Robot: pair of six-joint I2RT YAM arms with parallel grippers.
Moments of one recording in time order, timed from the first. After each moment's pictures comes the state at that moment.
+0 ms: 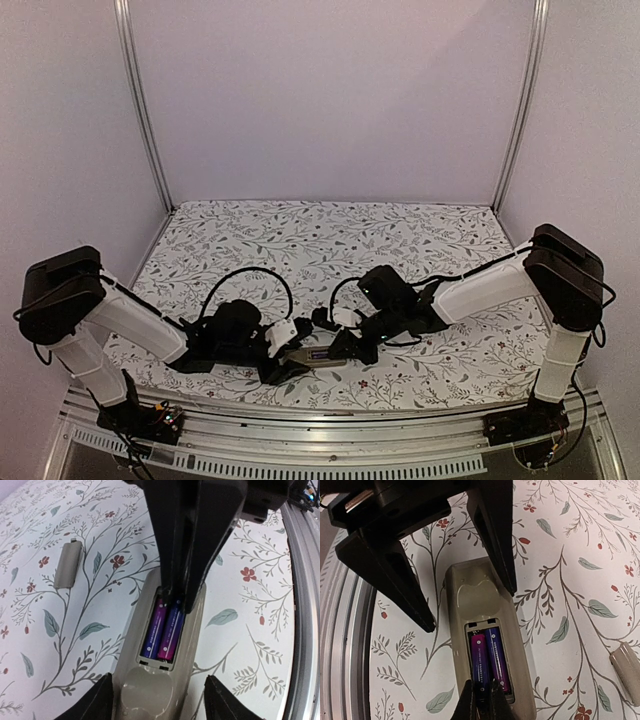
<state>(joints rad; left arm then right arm) -1.02 1.62 0.44 0.55 0.14 0.12 0.97 1.87 0.94 0.07 -0.47 -0.33</state>
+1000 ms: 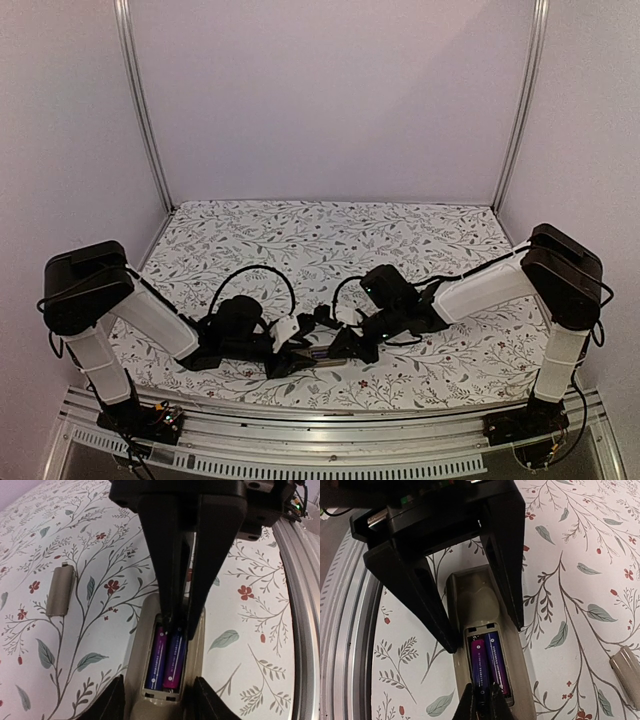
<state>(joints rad) -0.96 1.76 0.47 0.73 0.28 0.17 0.96 1.89 0.93 0.11 -0.50 -0.32</state>
